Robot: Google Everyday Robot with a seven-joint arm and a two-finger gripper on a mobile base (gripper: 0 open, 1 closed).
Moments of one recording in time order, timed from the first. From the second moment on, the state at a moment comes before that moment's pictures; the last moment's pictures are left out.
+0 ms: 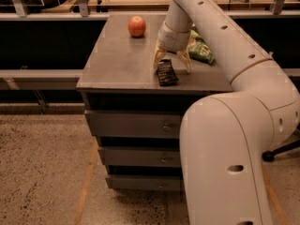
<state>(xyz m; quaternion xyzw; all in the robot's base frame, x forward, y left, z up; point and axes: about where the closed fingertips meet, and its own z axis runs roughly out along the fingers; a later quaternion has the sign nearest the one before) 0.723 -0.057 0.836 -0.99 0.03 -0.04 0.12</state>
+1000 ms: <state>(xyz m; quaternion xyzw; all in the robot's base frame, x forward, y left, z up) 0.723 -0.060 0.839 -0.99 0.03 -0.04 0.12</state>
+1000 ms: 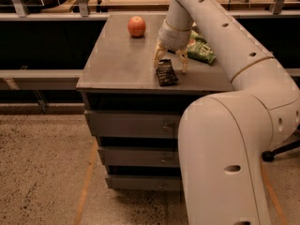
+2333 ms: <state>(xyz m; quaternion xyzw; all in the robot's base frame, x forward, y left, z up) 0.722 -0.064 0.843 -0.99 0.03 -0.04 0.12</state>
